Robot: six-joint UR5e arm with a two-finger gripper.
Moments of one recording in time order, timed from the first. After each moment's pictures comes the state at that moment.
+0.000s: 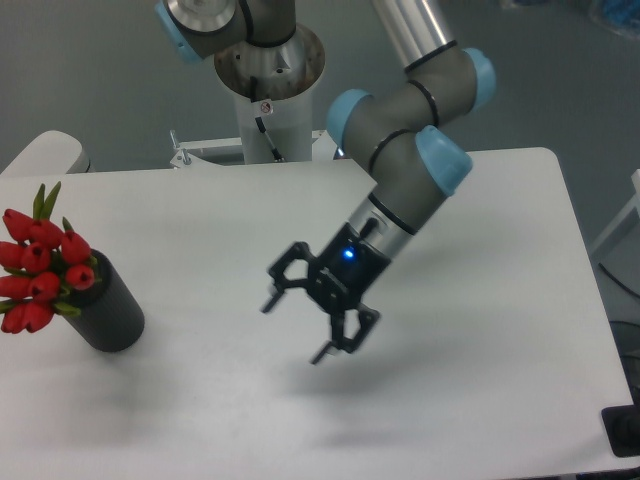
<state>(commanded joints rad) 2.59 -2.03 -1.59 -0.85 0.96 1.28</state>
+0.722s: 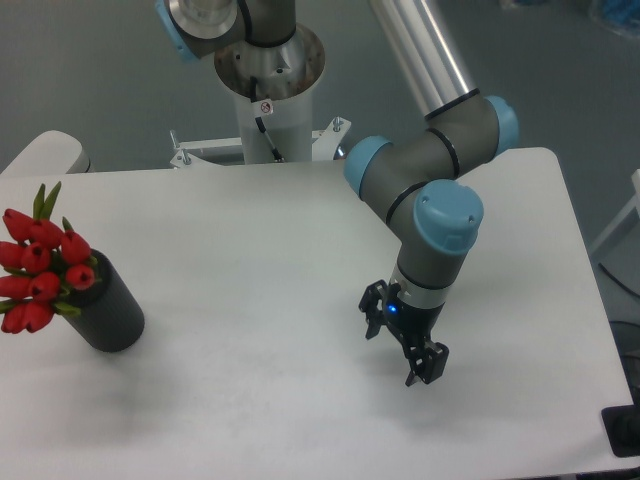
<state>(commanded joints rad) 2.49 -2.10 -1.50 -1.04 1.55 1.58</state>
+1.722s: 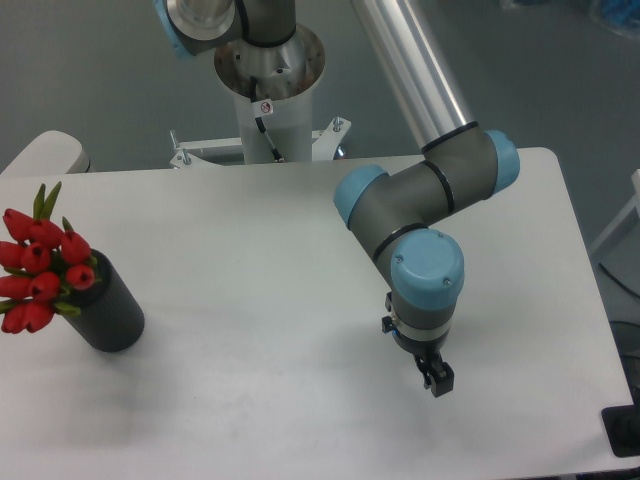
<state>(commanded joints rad) 2.49 -2.21 -1.33 -1.08 1.64 1.67</state>
